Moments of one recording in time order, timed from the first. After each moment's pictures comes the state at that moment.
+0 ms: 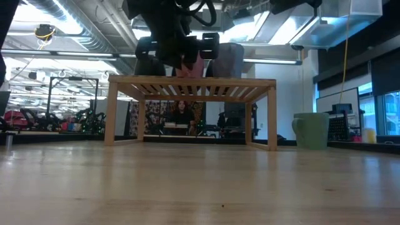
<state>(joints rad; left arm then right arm) -0.10 1.81 1.26 -0.37 -1.30 -0.90 0.30 1.24 1.28 -0.85 0.53 0.58</state>
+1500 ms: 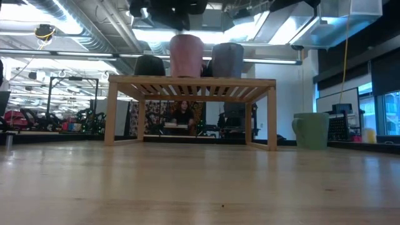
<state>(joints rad) -0.17 1.58 1.27 -0.30 -1.29 -0.45 0.30 1.24 1.28 -0.81 0.53 0.59</state>
